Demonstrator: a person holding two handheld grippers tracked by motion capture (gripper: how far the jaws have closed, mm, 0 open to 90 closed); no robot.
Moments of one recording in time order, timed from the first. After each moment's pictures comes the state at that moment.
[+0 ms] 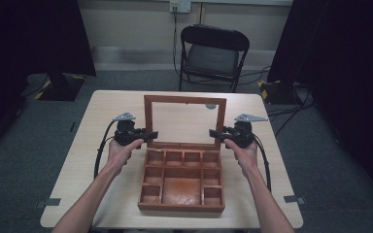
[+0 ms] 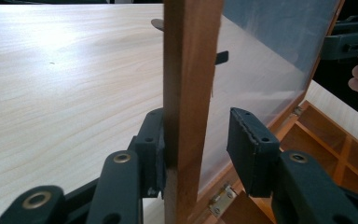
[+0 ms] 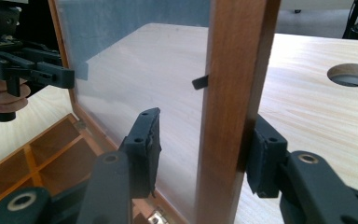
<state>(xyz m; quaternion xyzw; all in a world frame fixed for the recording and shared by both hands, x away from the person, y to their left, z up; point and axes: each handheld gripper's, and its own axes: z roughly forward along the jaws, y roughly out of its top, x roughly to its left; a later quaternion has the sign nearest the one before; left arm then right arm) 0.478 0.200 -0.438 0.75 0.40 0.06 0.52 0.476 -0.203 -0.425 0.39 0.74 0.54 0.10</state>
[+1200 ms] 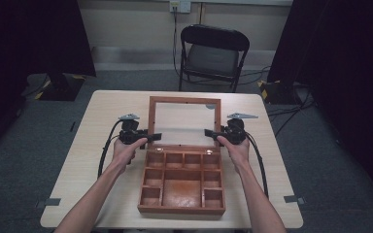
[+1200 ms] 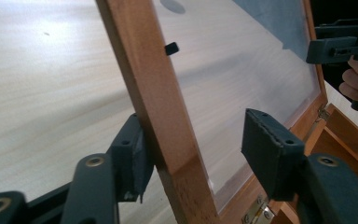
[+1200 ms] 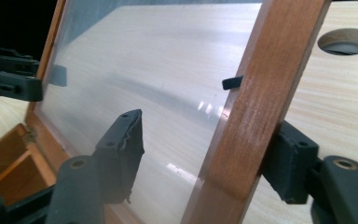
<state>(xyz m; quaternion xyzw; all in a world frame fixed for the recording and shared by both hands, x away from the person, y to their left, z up) 0.495 0.194 -0.461 0.75 0.43 0.02 0.51 0.504 -0.190 -0.450 0.44 0.74 0.50 0.09</state>
